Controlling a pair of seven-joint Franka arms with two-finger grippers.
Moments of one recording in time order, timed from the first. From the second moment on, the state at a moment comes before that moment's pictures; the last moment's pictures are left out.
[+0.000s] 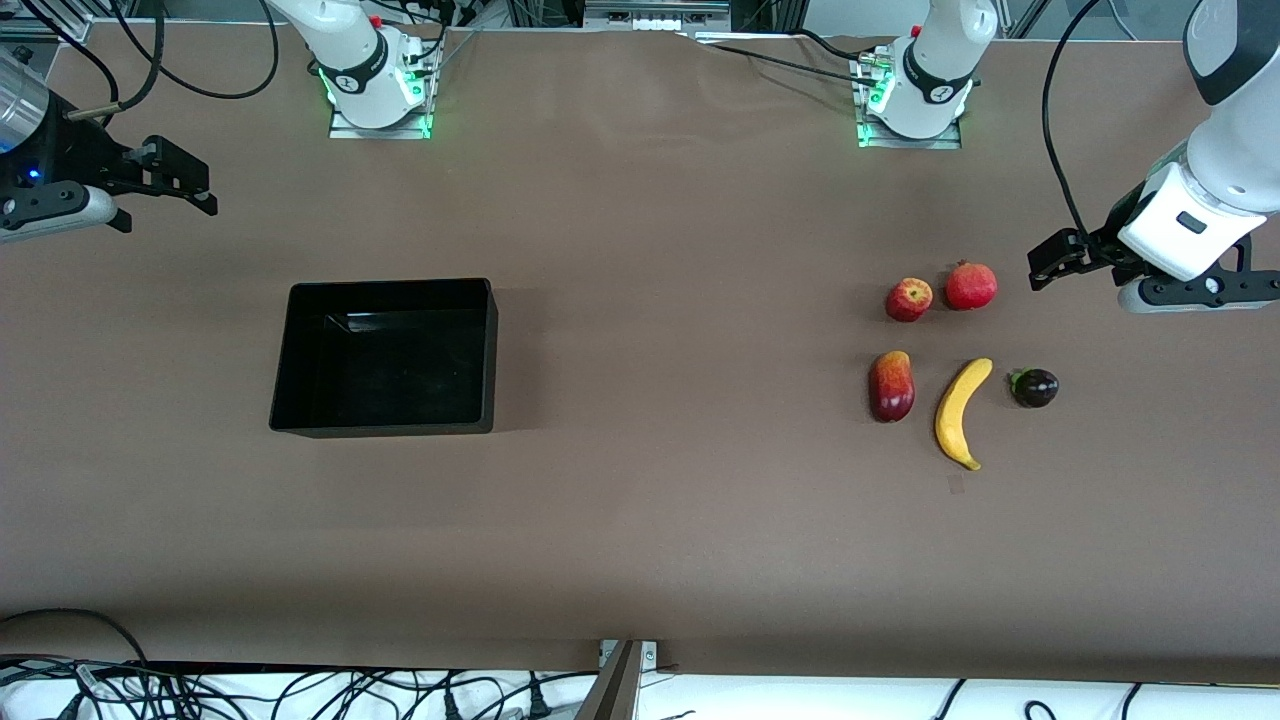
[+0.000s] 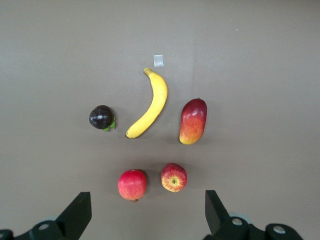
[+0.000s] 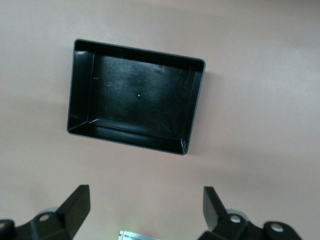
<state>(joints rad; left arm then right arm) -0.03 0.00 -0.03 -1.74 0.02 1.72 -0.14 0.02 -0.06 0.02 -1.66 0.05 1.55 -0.16</state>
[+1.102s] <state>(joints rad) -0.04 0.00 -0.03 -1.74 0.02 1.71 -0.14 0.02 -0.02 0.01 -1.98 0.00 1.87 -0.11</state>
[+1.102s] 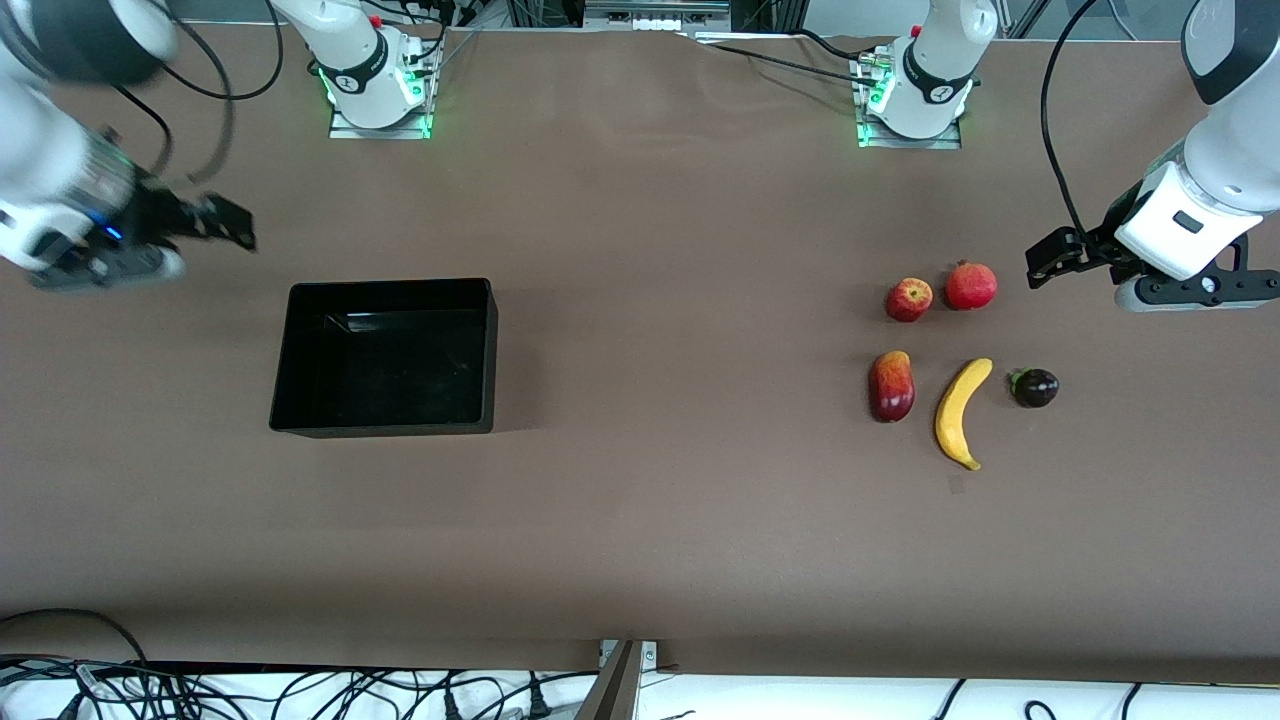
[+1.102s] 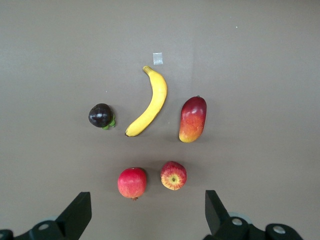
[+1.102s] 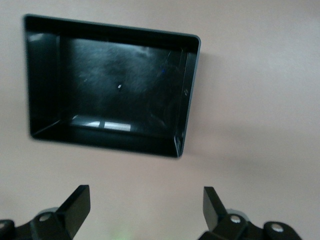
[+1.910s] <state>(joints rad) -0.04 0.00 -0.04 -1.74 0.02 1.71 -0.14 0.00 0.32 -0.09 -2.28 0.00 2.55 -0.19</state>
